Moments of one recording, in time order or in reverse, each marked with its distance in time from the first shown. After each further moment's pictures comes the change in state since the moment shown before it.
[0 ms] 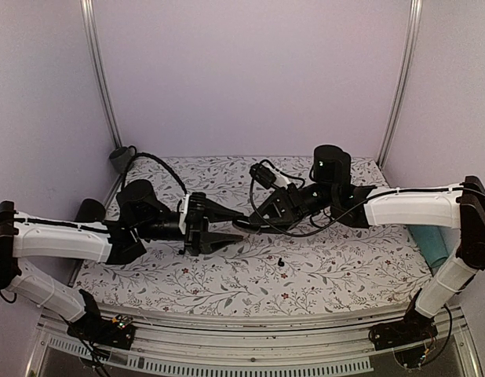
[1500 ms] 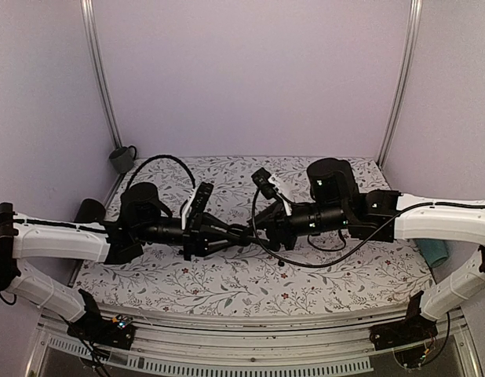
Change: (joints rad) left arm 0.043 -0.014 -0.026 -0.139 0.036 -0.460; right arm 0.221 -0.211 0.014 -0.534 0.905 -0.795
